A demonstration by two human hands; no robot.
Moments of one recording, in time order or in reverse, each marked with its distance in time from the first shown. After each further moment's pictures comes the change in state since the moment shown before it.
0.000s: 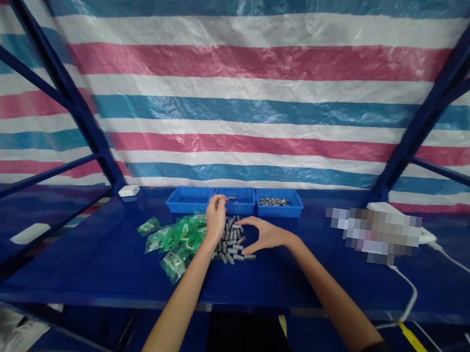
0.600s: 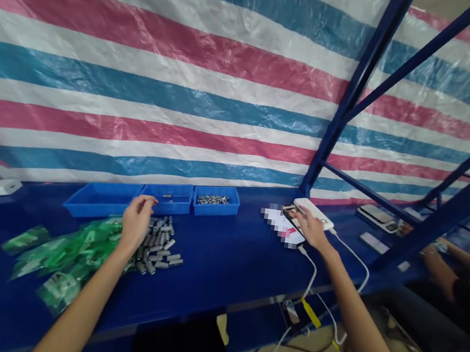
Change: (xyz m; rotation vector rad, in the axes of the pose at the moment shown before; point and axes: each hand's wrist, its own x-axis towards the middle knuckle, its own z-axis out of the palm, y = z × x) left_hand 0.013 -0.009 0.002 0.147 -0.033 0.042; right_hand -0.224 0.094 -0.161 -0.592 0.812 0.598
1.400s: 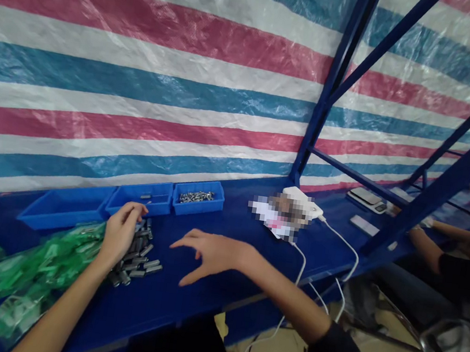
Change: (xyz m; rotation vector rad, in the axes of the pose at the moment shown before) left_hand -0.010 0.003 0.015 0.087 -0.199 0.093; right_hand -0.049 -0.219 0.037 0.308 -0.884 -0.598
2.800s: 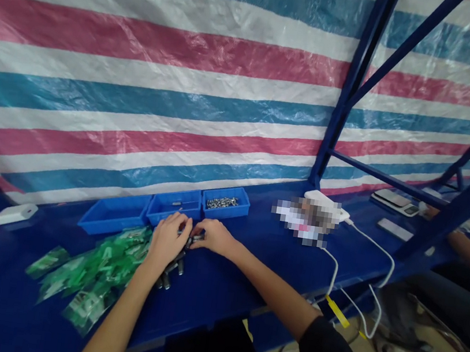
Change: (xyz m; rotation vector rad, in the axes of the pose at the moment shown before) left_hand -0.014 0.017 -0.002 0.656 -0.236 0.335; right_hand 0.107 0.048 0.052 -0.063 0.411 0.049
